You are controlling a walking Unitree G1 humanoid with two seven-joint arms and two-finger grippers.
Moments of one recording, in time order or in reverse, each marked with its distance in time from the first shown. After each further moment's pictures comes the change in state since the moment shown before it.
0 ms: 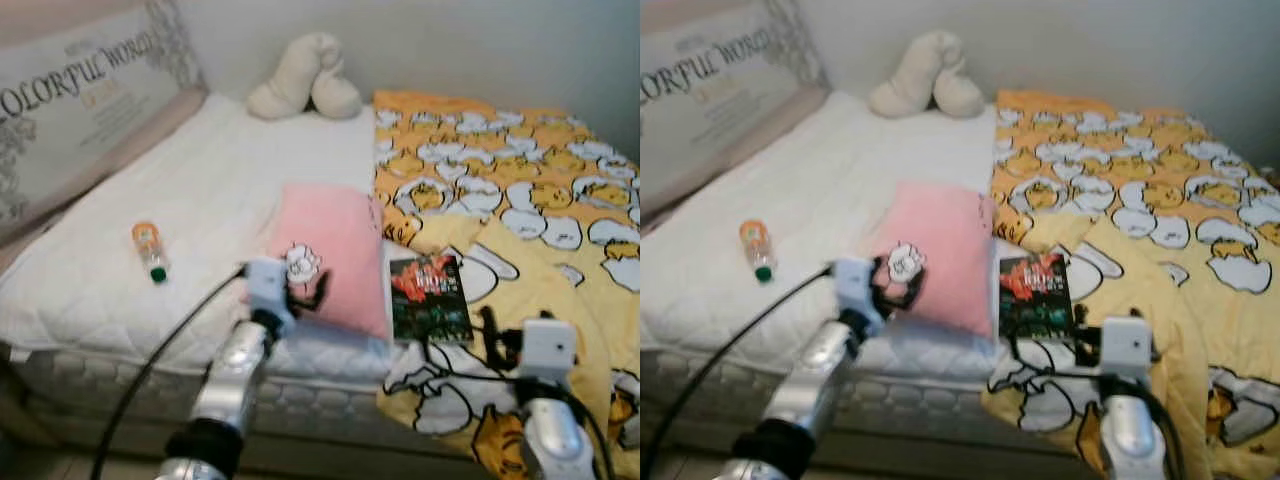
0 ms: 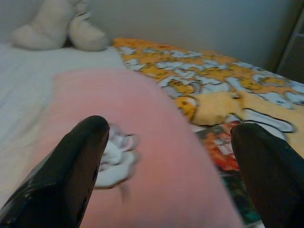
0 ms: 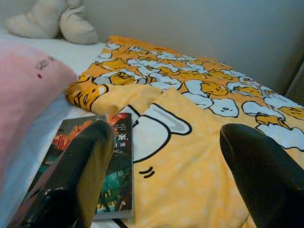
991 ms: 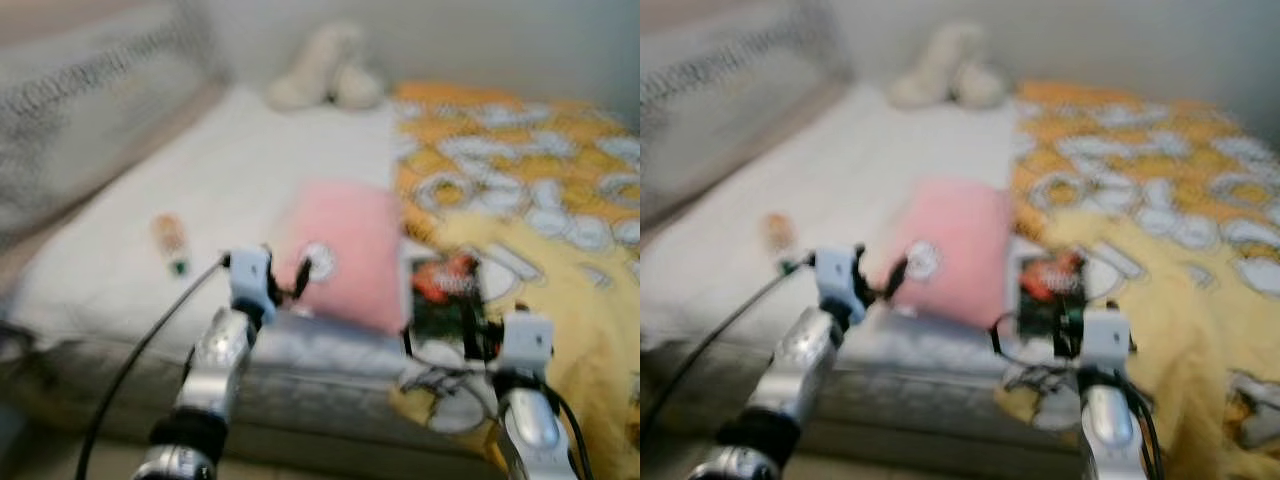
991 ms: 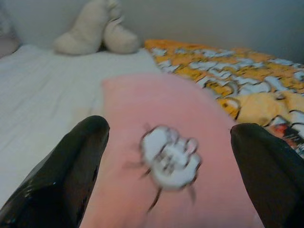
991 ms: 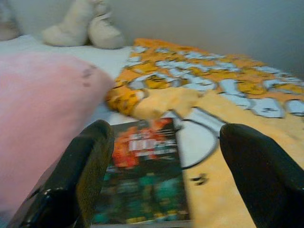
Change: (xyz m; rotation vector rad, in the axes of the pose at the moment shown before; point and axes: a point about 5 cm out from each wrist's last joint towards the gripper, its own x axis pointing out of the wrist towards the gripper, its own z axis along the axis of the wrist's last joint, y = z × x) left arm 0.001 0.026 0.010 0.044 -0.010 0.080; right arm 0.005 0.019 0.002 0.071 -0.013 0.034
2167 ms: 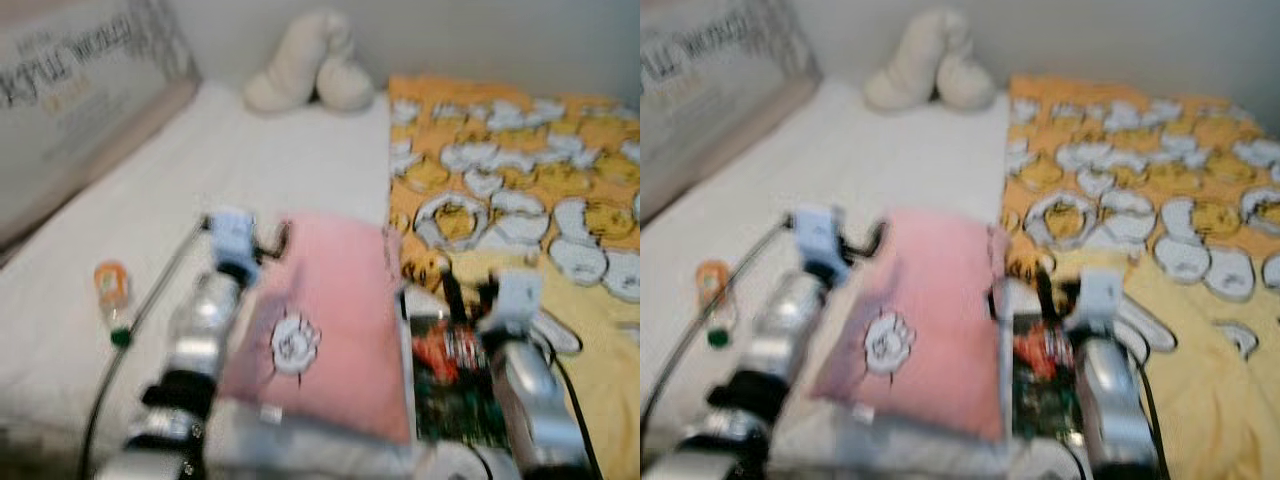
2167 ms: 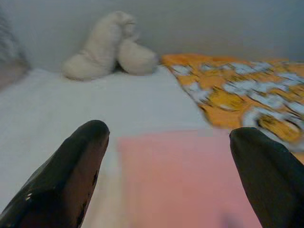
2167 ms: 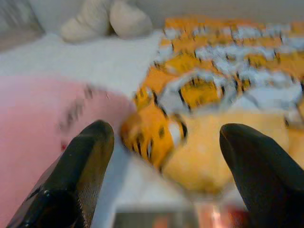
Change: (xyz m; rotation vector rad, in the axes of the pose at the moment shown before) left arm 0.017 0.015 0.029 0.068 -0.046 0.060; right arm 0.035 0.009 0.012 0.148 0.063 0.161
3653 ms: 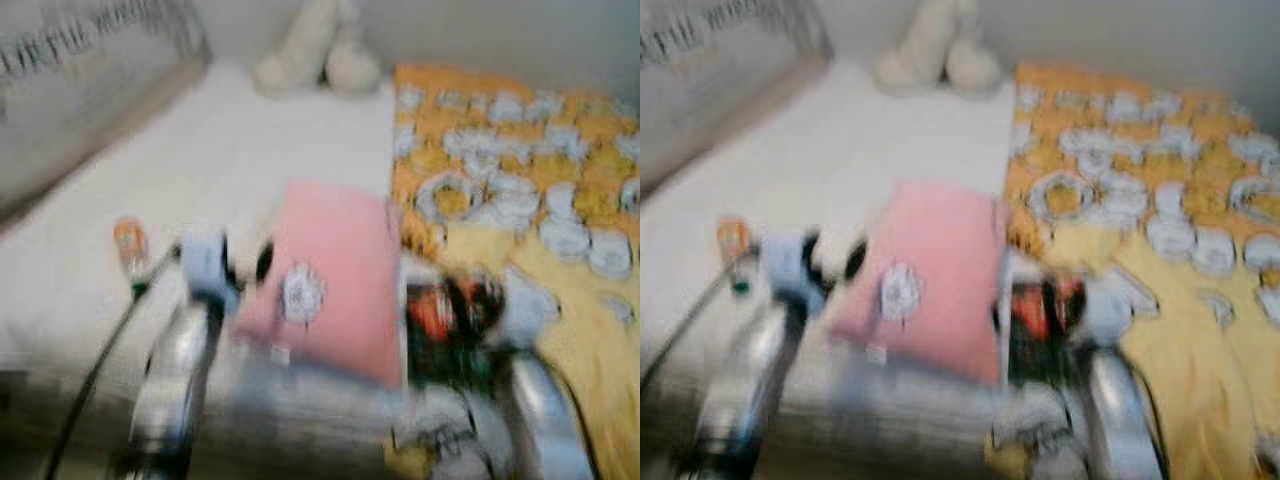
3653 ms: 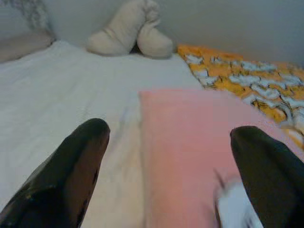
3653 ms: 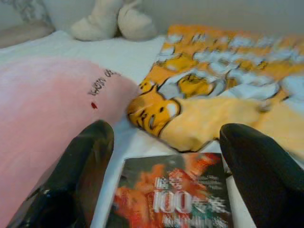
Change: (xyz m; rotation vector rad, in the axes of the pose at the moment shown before) left arm -0.061 0.011 -0.011 -0.070 0.025 0.047; right arm -0.031 -0.007 -0.002 -0.045 -0.071 -0.011
